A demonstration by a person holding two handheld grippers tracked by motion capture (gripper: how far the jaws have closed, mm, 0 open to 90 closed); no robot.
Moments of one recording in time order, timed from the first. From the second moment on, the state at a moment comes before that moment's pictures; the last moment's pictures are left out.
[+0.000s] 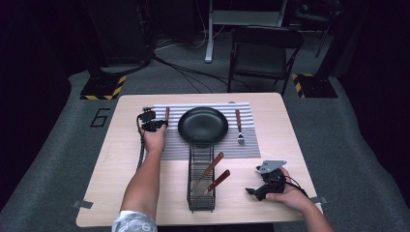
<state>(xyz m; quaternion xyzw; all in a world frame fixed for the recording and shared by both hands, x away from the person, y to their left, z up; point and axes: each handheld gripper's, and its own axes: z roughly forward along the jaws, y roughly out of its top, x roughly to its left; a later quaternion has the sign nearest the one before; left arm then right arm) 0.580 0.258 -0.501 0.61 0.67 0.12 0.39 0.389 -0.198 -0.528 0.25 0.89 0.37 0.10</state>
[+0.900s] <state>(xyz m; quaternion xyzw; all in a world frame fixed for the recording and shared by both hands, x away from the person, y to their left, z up) 0.577 0.263 -0.516 0.59 0.69 0.13 0.40 0.390 -0.198 -0.529 0.25 0.89 0.37 0.11</state>
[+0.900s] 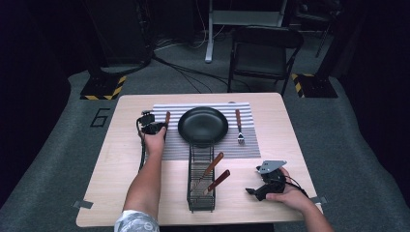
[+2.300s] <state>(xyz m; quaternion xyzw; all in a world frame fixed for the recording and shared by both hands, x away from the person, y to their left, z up) 0.507 0.297 -0.463 0.62 0.63 0.12 0.45 0.390 -0.198 -0.529 0.25 0.89 0.37 0.11</state>
